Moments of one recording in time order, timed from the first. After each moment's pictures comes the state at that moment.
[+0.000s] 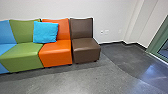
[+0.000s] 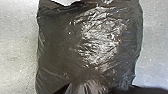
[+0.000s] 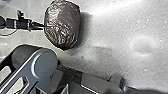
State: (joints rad) left arm 0.85 2.81 -2.49 -0.44 0.43 -0.05; right arm -0.73 1.86 -1.16 0.10 -0.60 0.16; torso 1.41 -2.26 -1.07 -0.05
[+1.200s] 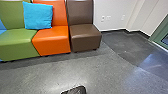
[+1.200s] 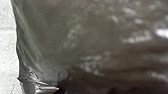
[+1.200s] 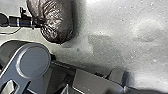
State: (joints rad) left arm 0.80 2.84 -2.51 -0.45 0.44 -0.05; right arm -0.69 1.90 -1.17 0.10 -0.62 0.19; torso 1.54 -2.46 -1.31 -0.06
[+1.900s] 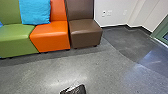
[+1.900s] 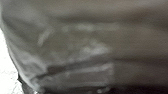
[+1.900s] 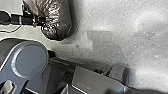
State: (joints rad) left arm 0.79 2.92 -2.66 -0.45 0.44 -0.04; right arm -0.68 1.90 -1.17 0.10 -0.64 0.20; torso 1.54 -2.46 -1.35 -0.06
